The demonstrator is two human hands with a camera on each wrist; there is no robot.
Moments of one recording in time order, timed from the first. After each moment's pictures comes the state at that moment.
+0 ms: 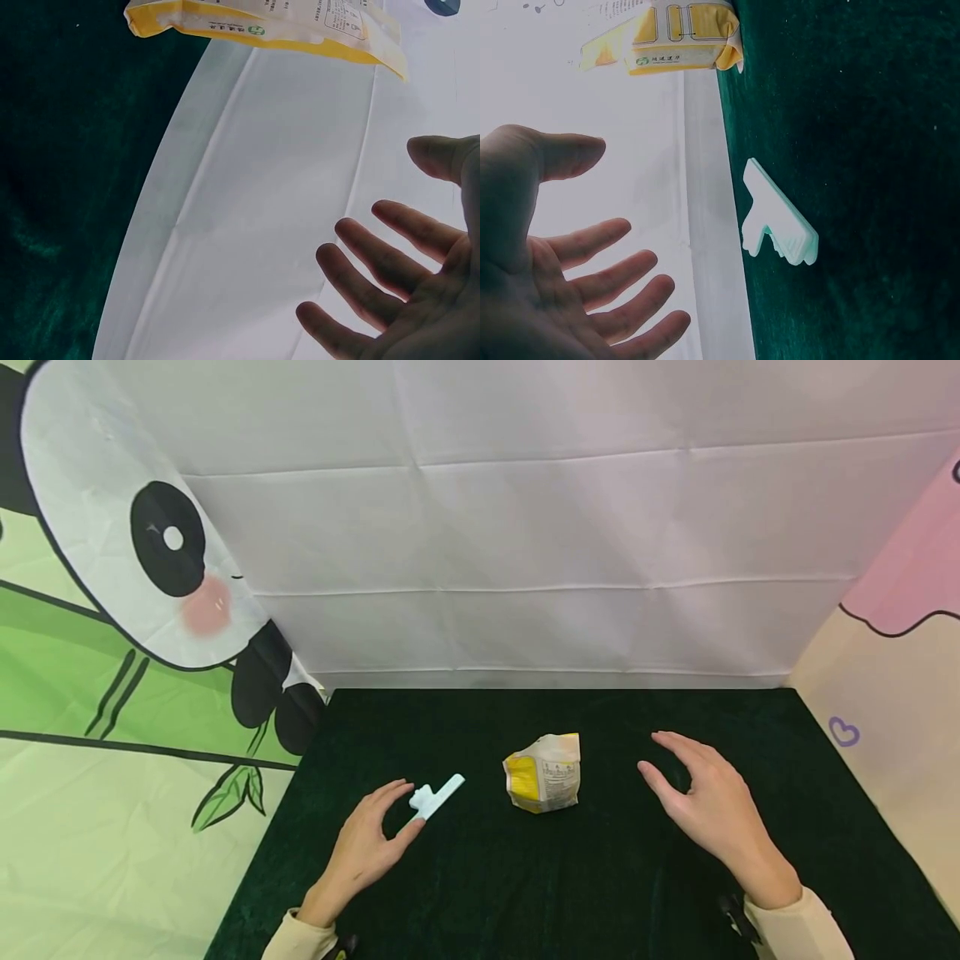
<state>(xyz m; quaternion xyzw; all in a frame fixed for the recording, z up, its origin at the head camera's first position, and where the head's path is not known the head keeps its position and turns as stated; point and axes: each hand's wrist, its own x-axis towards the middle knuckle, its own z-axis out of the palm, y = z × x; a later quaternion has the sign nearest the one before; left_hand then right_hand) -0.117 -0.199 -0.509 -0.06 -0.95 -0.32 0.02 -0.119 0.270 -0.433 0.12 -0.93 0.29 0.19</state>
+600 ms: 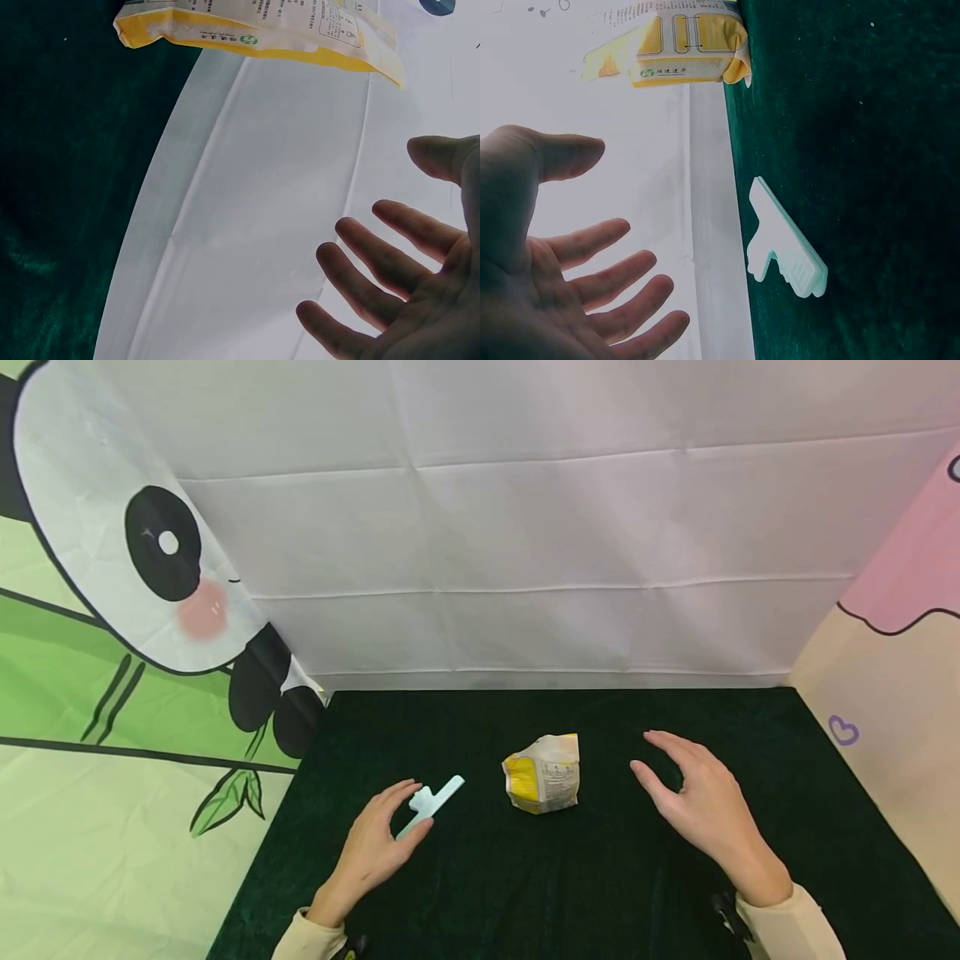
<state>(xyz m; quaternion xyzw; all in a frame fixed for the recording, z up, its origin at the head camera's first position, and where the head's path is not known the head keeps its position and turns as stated) -0.121 -0.189 -0.510 -0.07 -0.94 -0.34 0.01 -0.122 0.263 -0.437 0.12 -0.93 0.30 0.19</state>
